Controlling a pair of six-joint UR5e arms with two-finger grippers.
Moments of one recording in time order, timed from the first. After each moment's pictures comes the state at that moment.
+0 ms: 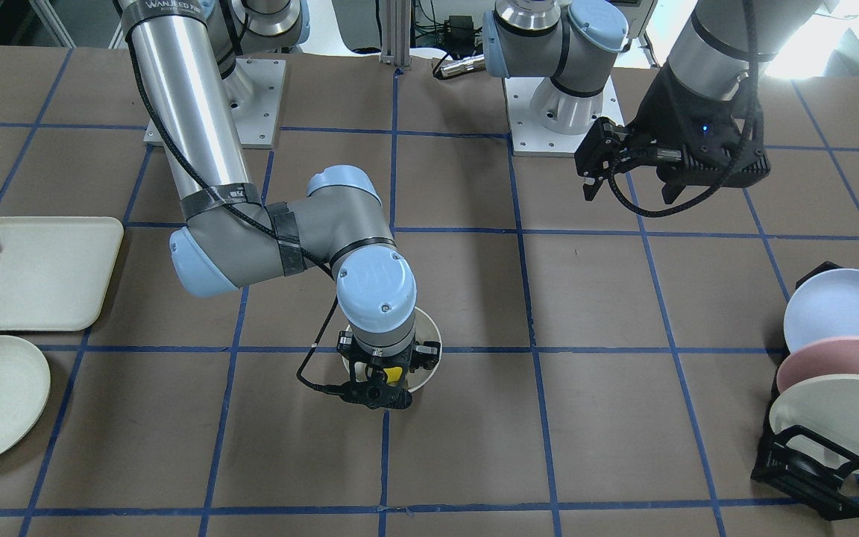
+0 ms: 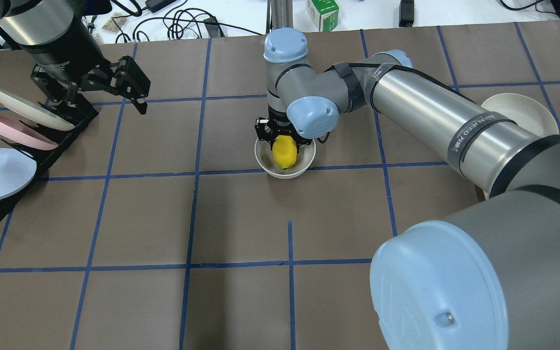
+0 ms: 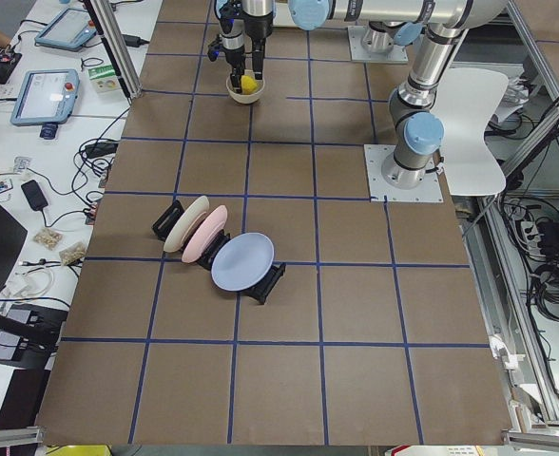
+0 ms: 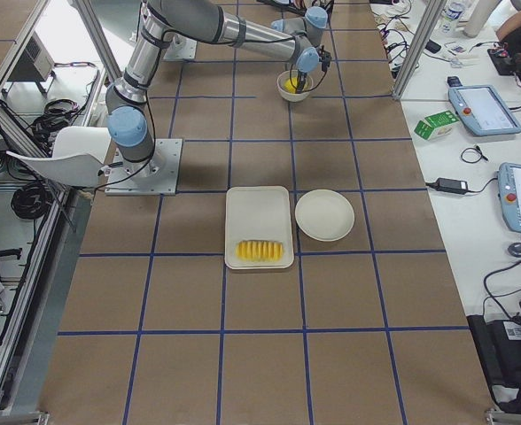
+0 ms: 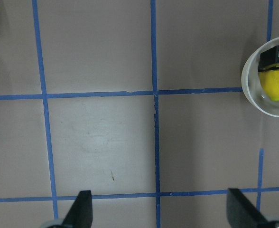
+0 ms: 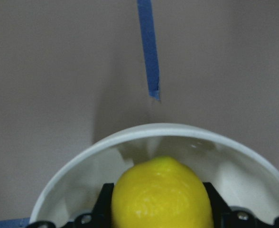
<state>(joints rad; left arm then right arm) -1.51 -1.60 -1.49 -1.64 1.55 0.07 1.92 -0.92 1.41 -1.99 -1.50 0.49</state>
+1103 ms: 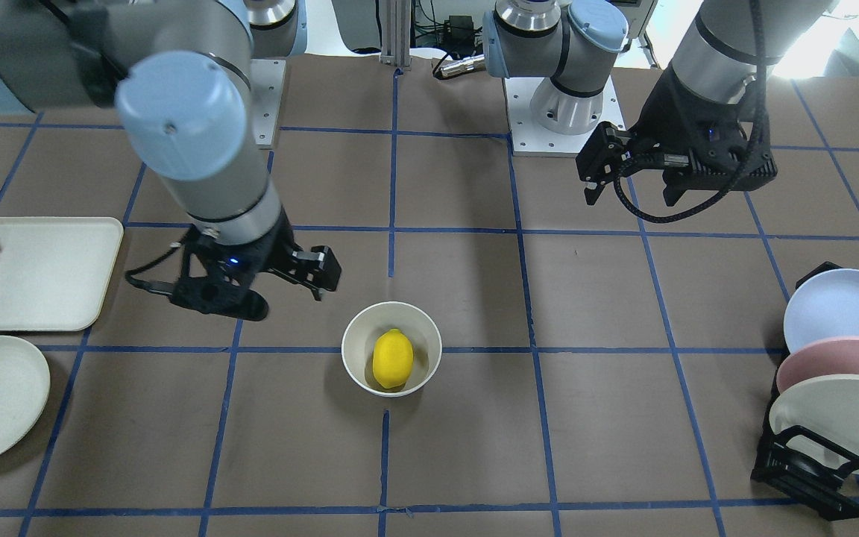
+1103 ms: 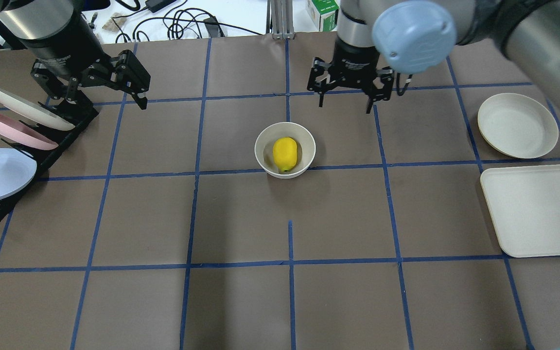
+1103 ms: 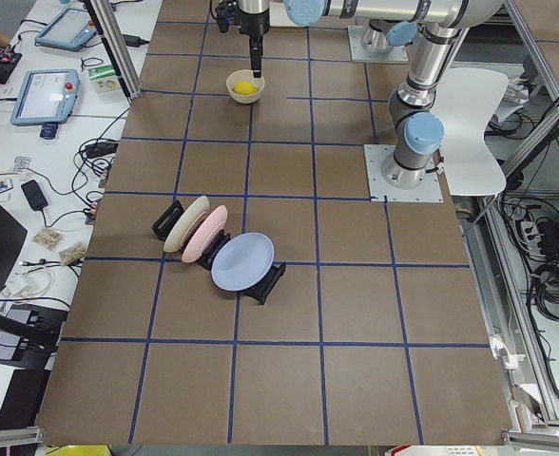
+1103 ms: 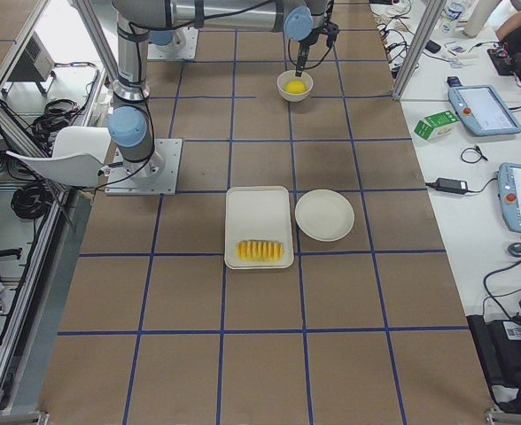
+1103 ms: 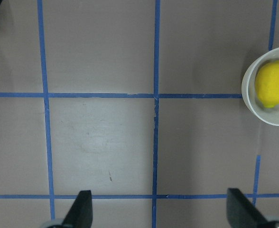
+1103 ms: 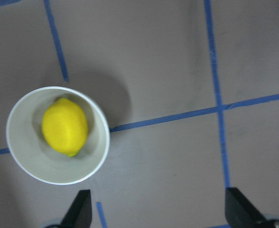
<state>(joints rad) -1.51 -1.61 -1.48 -1.65 1.55 0.04 1.71 -1.30 1.41 -1.63 -1.53 0.32</state>
